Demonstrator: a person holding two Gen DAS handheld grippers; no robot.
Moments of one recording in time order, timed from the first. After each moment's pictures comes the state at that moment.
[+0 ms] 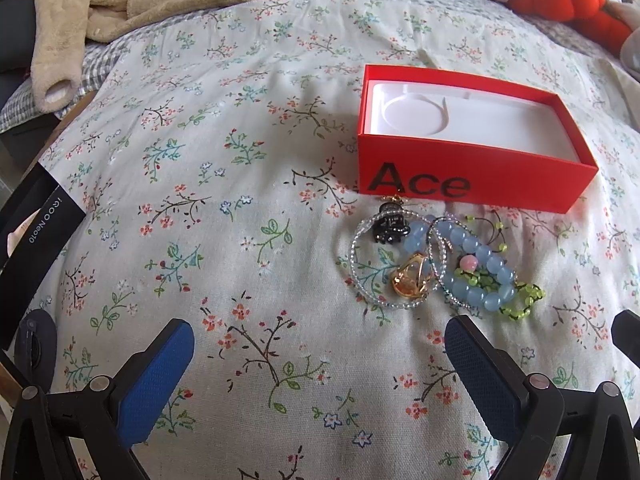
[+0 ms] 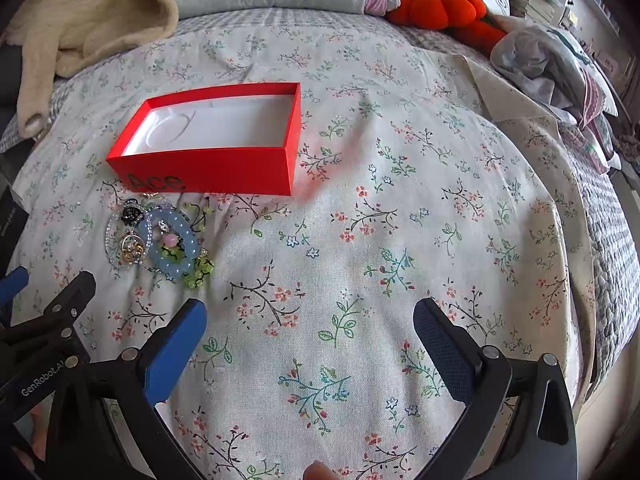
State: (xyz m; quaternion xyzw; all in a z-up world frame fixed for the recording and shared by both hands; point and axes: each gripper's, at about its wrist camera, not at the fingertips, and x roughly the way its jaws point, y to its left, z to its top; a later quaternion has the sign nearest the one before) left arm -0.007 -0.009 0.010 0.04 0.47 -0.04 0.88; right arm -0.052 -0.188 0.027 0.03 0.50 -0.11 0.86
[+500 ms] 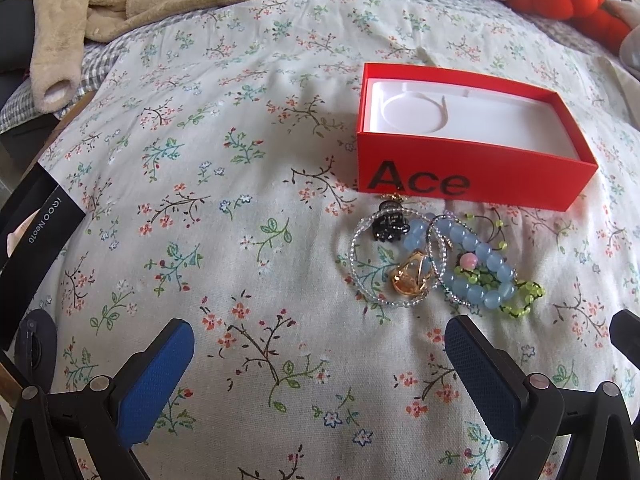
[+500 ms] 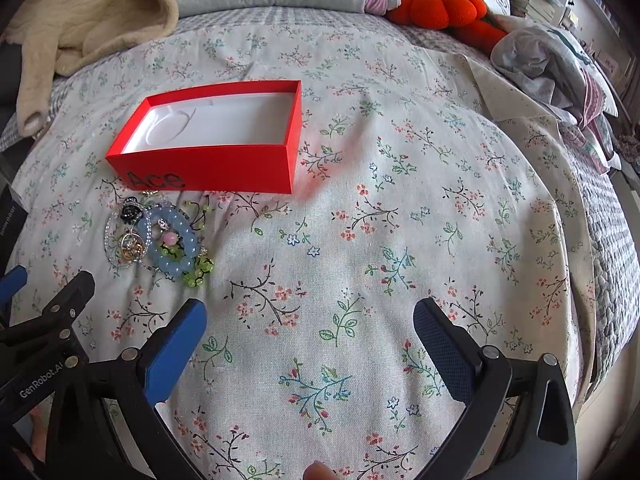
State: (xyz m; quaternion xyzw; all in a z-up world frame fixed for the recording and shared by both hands) left arm -0.009 -0.009 0.008 0.05 0.47 -0.04 0.88; right arm -0.053 -0.188 0.027 0.03 0.50 -0.11 0.86
